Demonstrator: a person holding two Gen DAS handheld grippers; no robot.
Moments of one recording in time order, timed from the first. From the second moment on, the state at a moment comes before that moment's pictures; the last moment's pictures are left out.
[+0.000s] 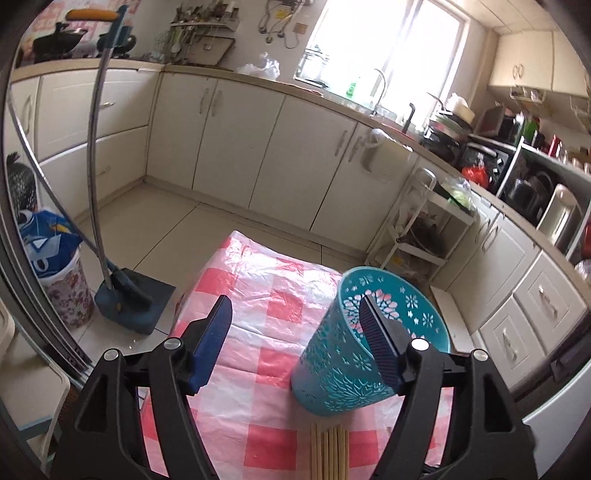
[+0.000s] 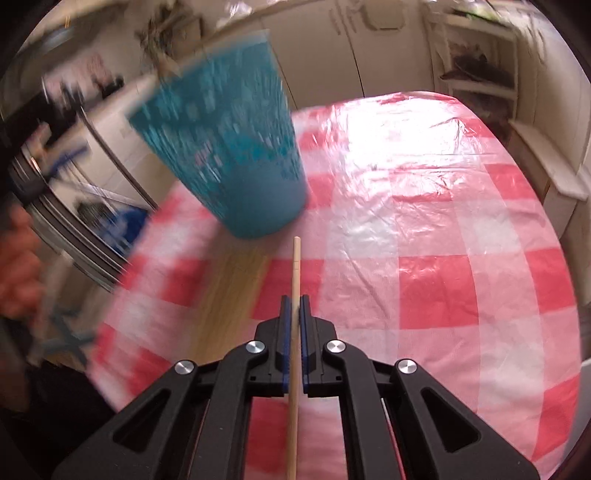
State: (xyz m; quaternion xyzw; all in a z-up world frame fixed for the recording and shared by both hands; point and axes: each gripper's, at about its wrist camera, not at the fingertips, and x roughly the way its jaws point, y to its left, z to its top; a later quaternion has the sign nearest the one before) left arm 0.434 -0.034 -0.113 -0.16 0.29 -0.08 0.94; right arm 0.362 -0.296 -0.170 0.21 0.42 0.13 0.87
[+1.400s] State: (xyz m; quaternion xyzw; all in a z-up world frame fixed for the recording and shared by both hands) left arm 0.437 0.000 -0.114 -0.20 0.33 -0.05 0.92; right arm 0.354 -0.256 -0.114 0.16 0.31 0.04 0.94
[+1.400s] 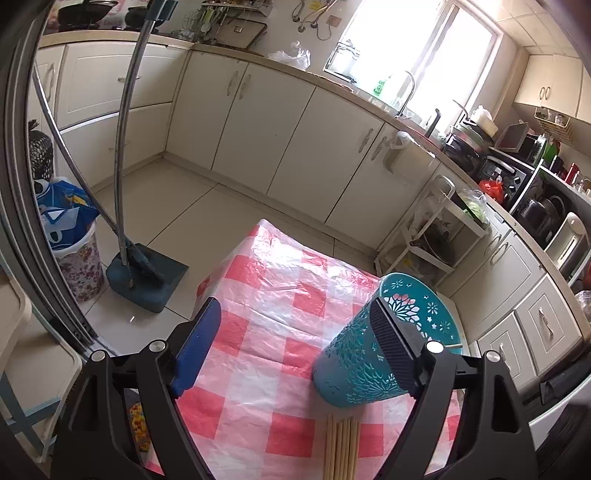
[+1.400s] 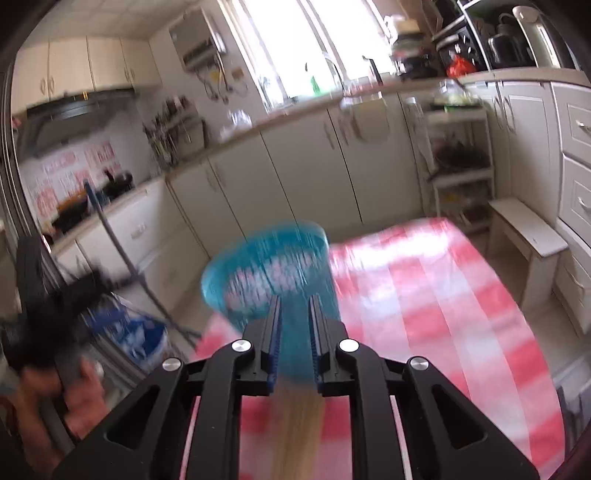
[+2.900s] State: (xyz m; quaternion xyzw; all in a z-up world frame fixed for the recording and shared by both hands) left arm 0.423 -0.109 -0.248 0.03 0.51 -0.13 0.85; right arm 0.365 -0.236 -0.210 0.09 0.45 0.04 0.89
